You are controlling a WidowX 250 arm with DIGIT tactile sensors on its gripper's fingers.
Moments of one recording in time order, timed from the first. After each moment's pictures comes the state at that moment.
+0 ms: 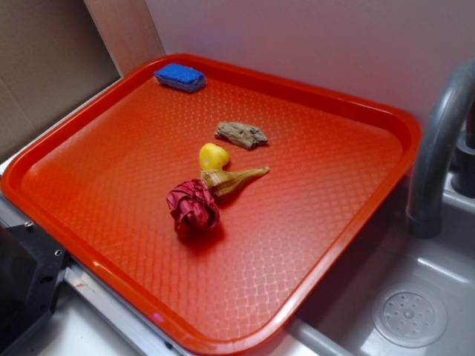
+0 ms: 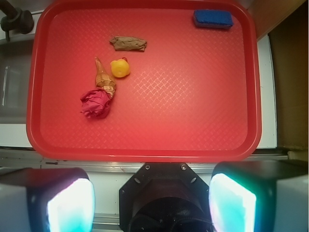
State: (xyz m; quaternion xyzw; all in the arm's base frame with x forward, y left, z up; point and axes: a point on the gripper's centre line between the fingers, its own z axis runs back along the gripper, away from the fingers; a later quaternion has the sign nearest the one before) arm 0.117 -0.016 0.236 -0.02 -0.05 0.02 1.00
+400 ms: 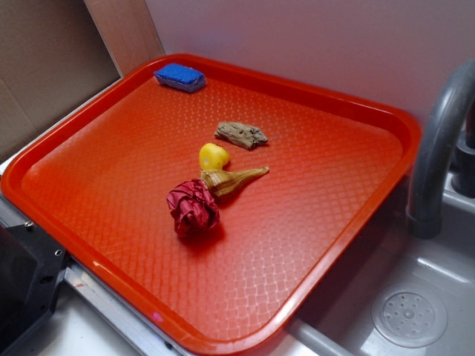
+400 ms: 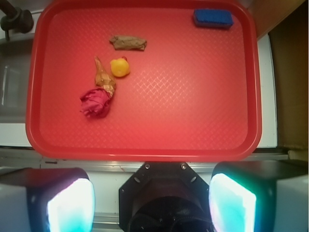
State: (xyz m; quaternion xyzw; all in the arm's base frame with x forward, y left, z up) arm 0.116 -0.014 0.228 -0.01 -0.03 0.02 1.00
